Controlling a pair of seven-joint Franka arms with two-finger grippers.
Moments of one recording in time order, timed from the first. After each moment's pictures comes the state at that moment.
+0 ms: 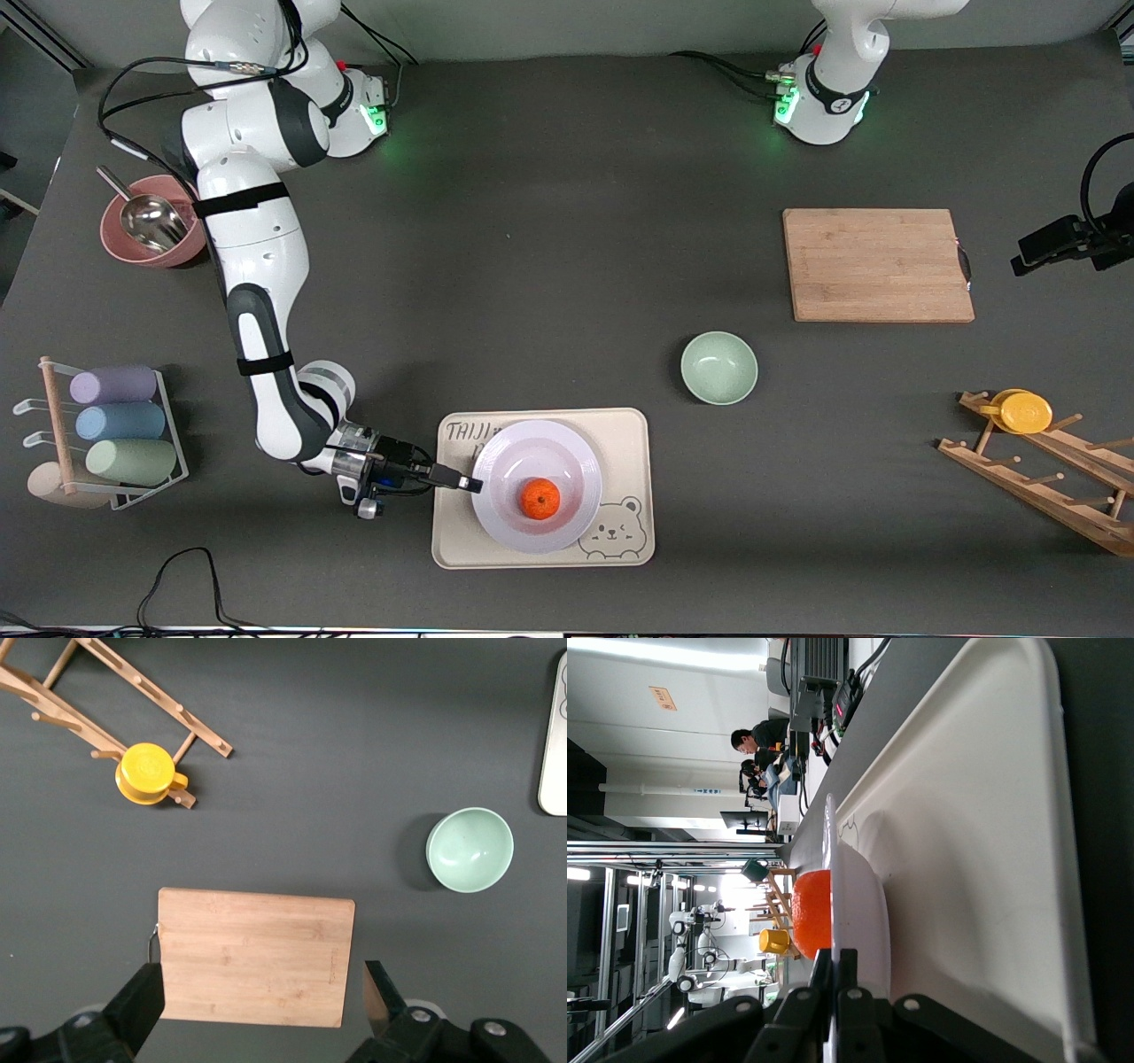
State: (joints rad) left arm -0.12 0.03 0.19 -1.60 -0.03 1.62 0.01; right arm 0.21 1.17 -0.06 -1.16 1.72 2.06 -0.77
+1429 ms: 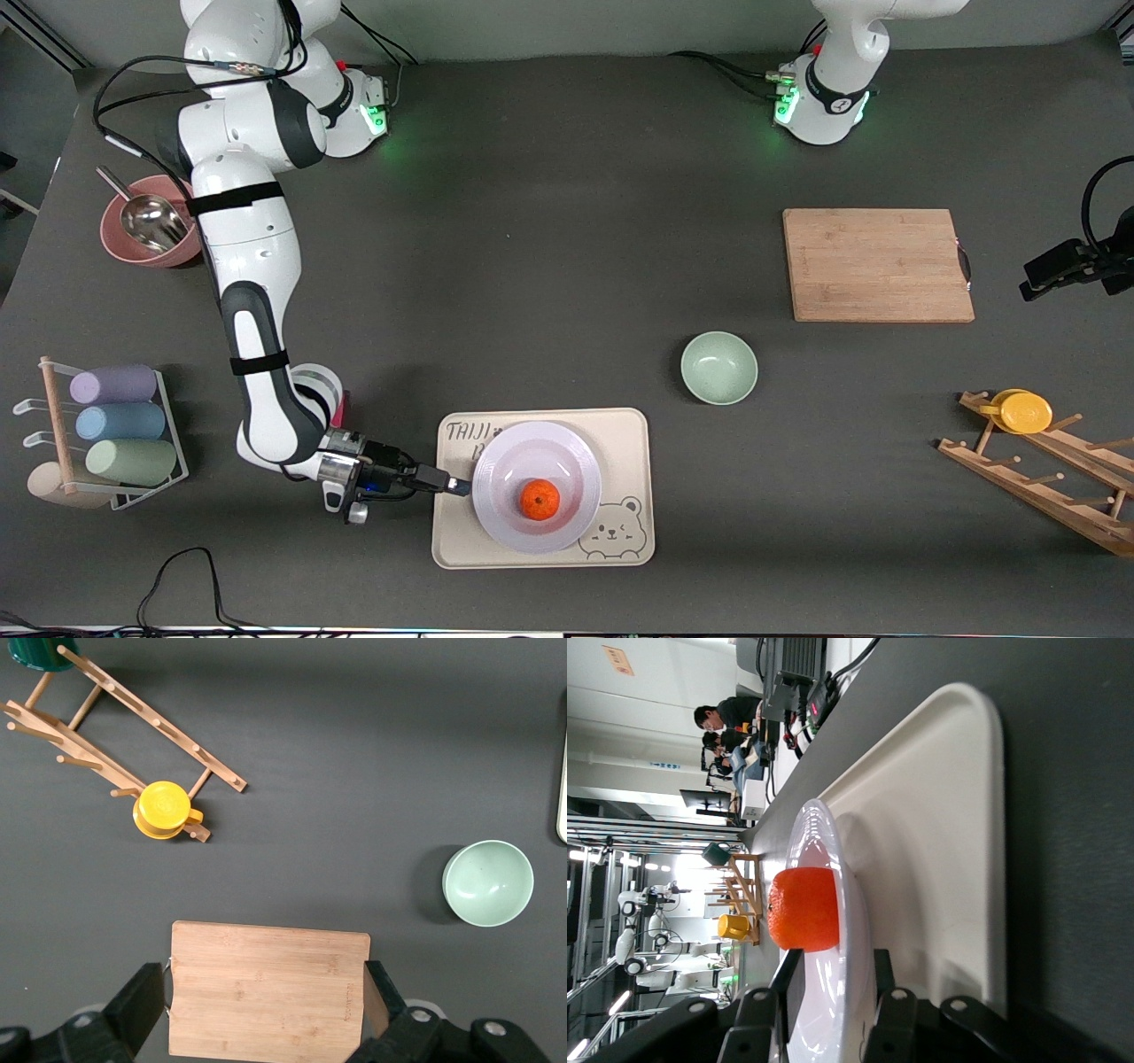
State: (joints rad) left arm -0.12 0.04 0.19 -1.61 -0.01 1.71 0.02; right arm 0.20 1.16 -0.10 -1.14 1.59 2.07 -0.74
